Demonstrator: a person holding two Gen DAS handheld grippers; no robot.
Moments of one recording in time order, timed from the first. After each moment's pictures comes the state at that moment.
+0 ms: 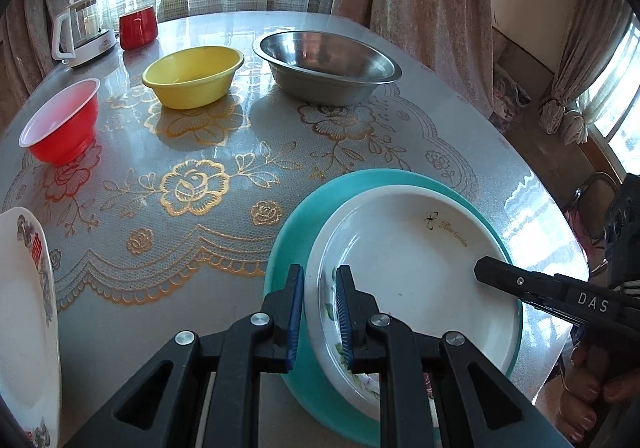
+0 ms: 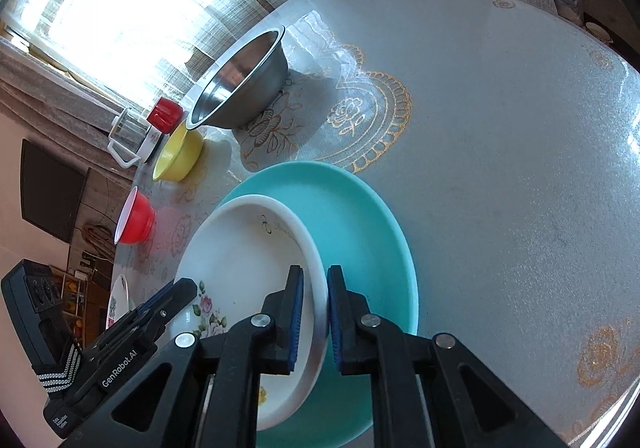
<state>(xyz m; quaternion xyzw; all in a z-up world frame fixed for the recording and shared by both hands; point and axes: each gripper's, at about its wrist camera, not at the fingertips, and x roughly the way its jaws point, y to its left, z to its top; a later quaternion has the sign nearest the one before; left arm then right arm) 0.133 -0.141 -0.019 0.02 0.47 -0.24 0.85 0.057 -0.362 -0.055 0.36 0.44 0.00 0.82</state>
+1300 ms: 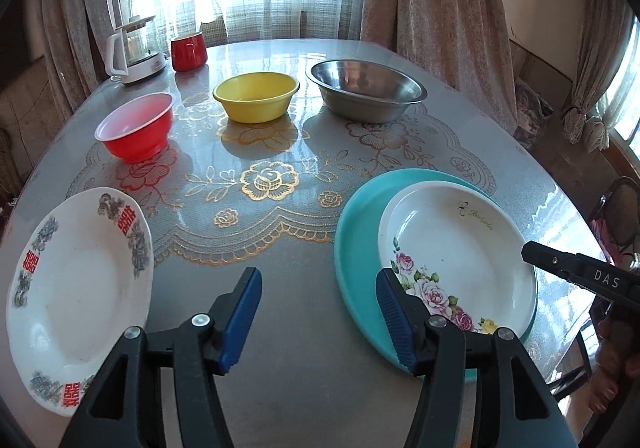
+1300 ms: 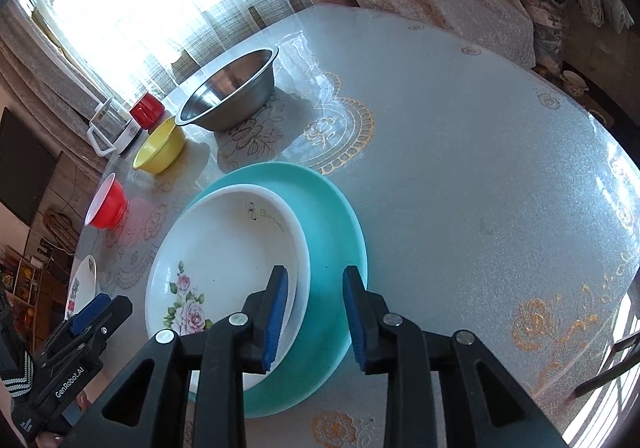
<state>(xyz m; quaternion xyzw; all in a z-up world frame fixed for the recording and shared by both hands) 0.090 -0.092 0.005 0.04 0.42 -0.19 0.89 0.023 -0.349 -0.027 0.27 0.43 -0.07 0.86</state>
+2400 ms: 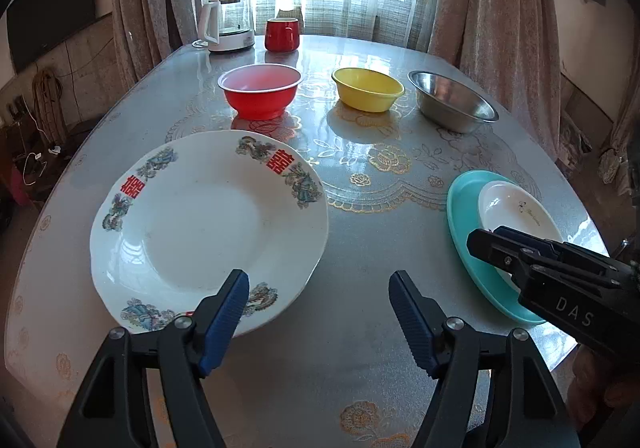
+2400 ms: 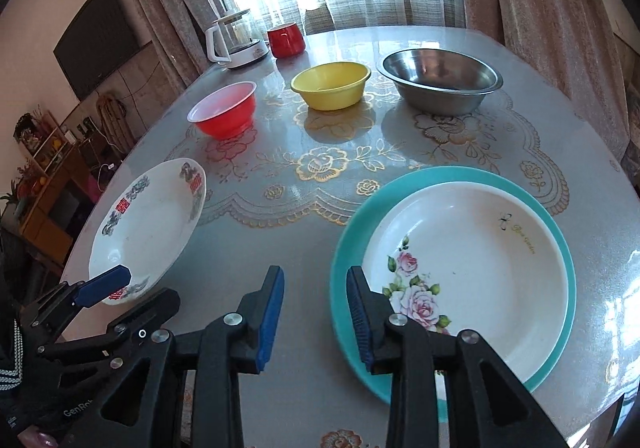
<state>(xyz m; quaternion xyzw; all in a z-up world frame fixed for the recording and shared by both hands) 0.058 0.018 0.014 -0.01 0.43 -0.10 0.90 0.065 -0.175 0.005 0.10 0.44 0.09 0.89</state>
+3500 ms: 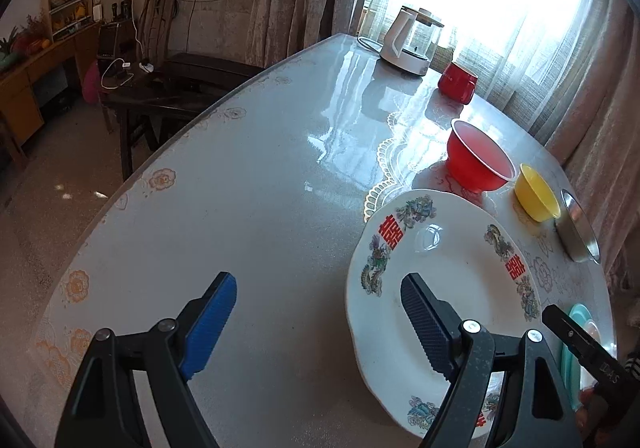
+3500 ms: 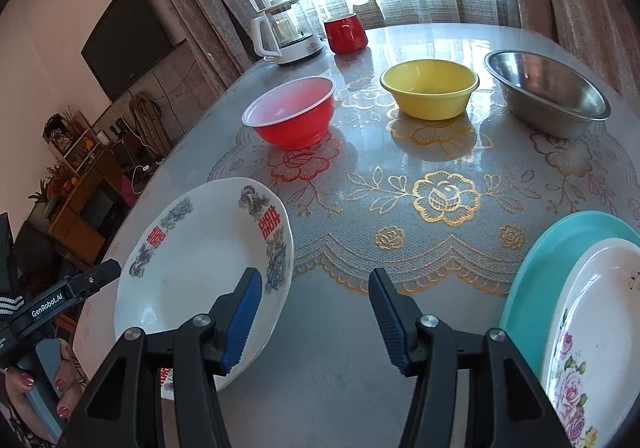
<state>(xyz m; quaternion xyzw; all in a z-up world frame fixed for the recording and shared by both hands) 0.114 0.211 -0.012 -0.17 0.43 0.06 0.89 0.135 -0.095 -0.013 0.13 0.43 0.16 0.88</state>
